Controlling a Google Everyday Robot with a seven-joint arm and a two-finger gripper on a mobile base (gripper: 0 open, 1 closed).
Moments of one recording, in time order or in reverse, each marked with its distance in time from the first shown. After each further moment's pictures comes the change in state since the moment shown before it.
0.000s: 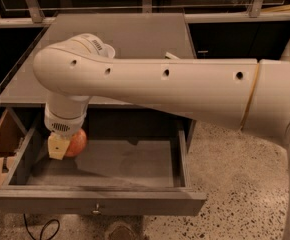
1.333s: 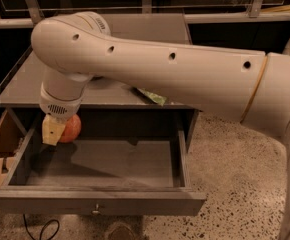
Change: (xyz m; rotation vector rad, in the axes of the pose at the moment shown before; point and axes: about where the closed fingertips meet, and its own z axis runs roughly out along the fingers) arm -0.023 -0.016 -0.033 0.000 -0.063 -0.045
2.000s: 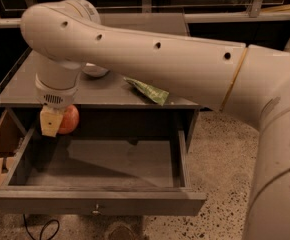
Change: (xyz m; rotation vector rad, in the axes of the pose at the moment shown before) arm -0.008 -0.018 -0.006 -0.003 0.045 -0.043
